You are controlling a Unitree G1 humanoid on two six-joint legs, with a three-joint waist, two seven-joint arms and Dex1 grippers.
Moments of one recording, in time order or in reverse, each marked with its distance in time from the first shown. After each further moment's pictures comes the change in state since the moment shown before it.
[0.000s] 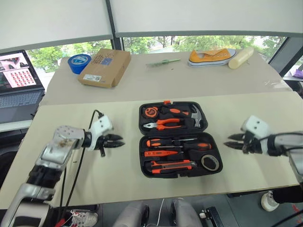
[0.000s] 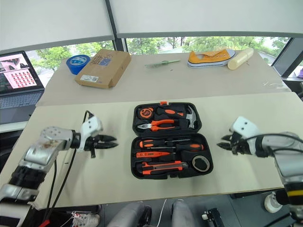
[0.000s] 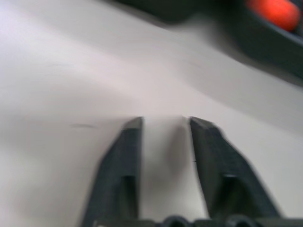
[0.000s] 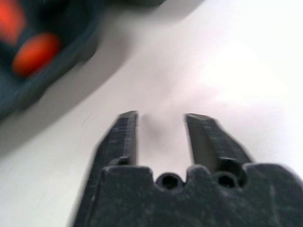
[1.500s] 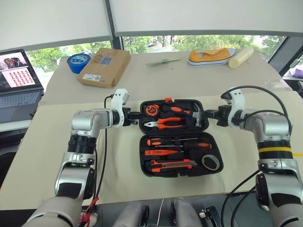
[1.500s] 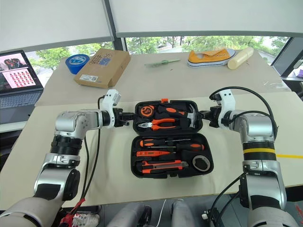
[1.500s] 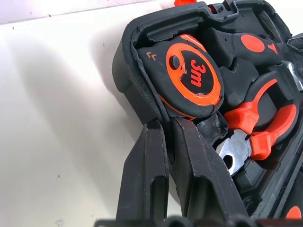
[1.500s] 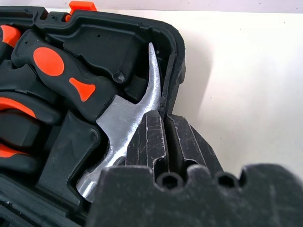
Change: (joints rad) left arm -0.278 -0.355 0.142 0.169 -0.128 0.385 0.425; right arm -0.396 0.343 -0.022 0.277 0.113 0.407 -0.307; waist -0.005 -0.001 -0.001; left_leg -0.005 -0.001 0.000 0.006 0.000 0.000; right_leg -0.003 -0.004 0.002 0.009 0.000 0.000
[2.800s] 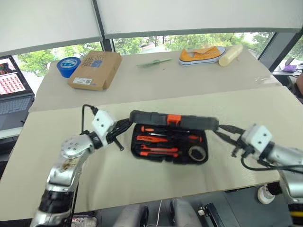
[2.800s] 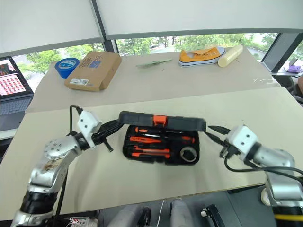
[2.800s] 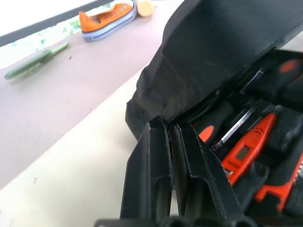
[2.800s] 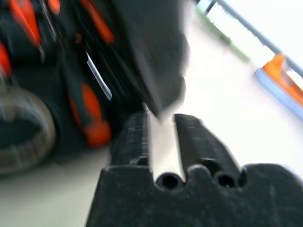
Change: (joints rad) left arm 0.707 0.217 0.032 -0.677 0.067 -0.654 -0.079; right arm 0.829 -0.161 -0.193 -0.558 -0.057 -1.037 0.154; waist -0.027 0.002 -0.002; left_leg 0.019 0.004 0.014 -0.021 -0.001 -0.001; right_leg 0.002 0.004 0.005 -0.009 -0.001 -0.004
